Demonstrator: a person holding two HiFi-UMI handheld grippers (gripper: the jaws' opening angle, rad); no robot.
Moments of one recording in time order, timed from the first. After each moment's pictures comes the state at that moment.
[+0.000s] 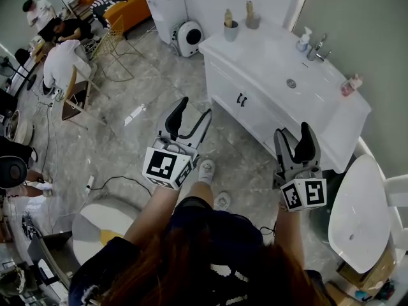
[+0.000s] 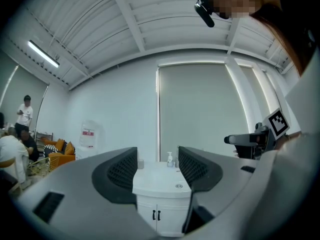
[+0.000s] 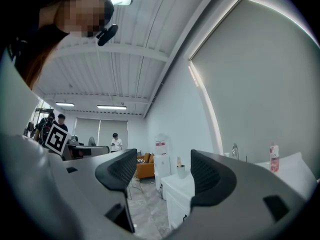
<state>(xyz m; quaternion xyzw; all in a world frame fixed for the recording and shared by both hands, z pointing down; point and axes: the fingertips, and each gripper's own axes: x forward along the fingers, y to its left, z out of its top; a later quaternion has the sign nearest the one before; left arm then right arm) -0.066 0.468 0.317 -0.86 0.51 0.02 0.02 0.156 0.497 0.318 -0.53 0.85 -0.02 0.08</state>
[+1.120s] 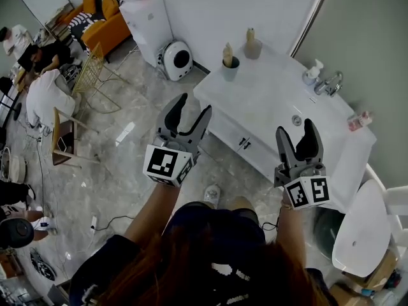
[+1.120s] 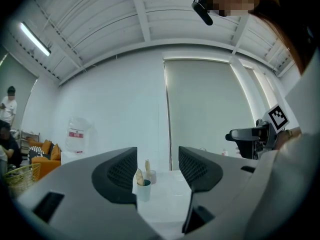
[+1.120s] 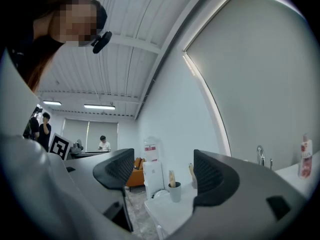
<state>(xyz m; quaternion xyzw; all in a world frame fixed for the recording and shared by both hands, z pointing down) -0.133 0.122 0.306 -0.88 0.47 0.02 0.03 0.089 0.176 0.299 -0.56 0.82 -0.02 0.10</state>
